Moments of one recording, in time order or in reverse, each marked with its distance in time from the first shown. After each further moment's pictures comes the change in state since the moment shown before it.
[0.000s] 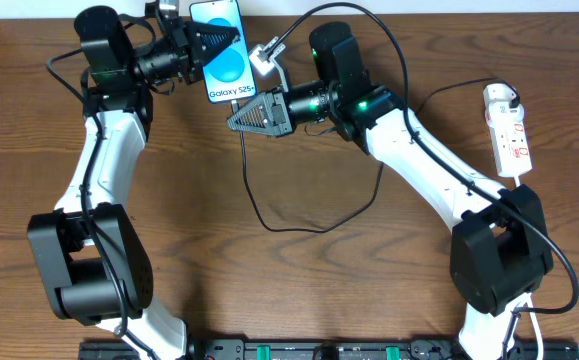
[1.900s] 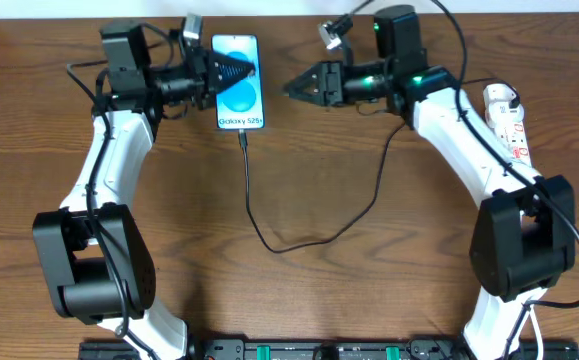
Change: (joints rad) left arm -0.028 0.000 -0.007 -0.439 0.037 0.360; right arm -0.220 0.006 -0.001 -0.238 0.089 -0.031
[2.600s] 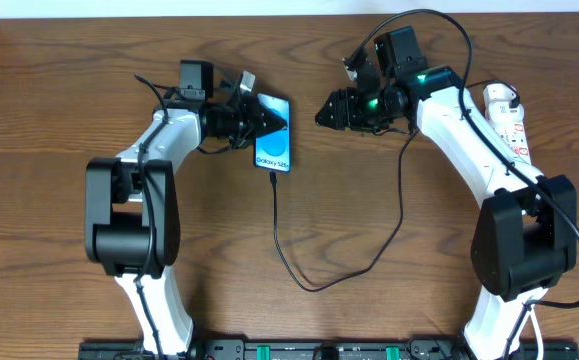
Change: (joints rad) left arm -0.156 0.236 -0.024 -0.261 -0.322 0.327; right arm -0.007 0.000 0.001 -0.404 0.453 -0.183
